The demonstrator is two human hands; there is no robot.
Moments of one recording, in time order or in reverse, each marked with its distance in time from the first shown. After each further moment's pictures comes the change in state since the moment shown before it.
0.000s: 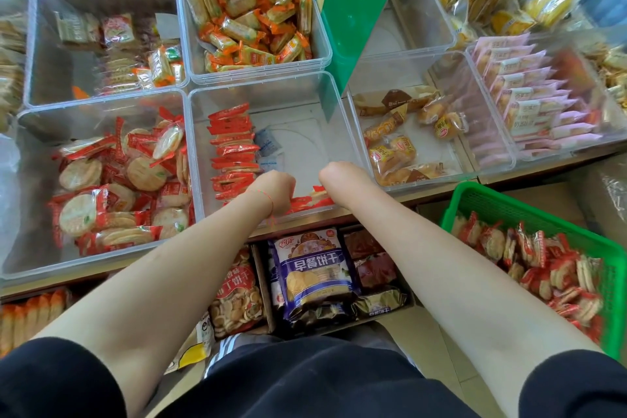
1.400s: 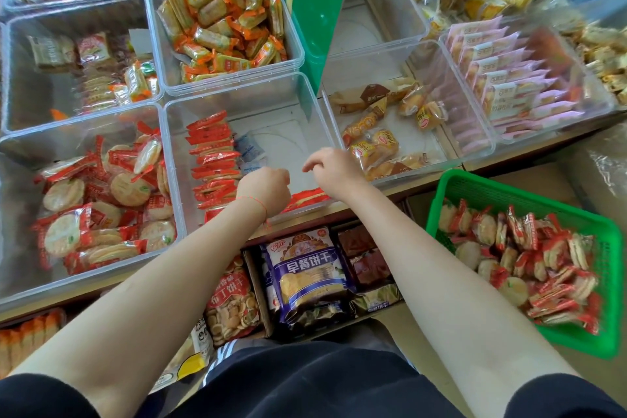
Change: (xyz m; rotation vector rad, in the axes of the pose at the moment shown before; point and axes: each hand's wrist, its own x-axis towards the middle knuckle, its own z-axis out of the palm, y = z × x) left_hand -0.004 0.036 -0.018 -0.101 0.126 -0.150; right_hand -0.018 0.031 0.019 0.880 0.399 0.097
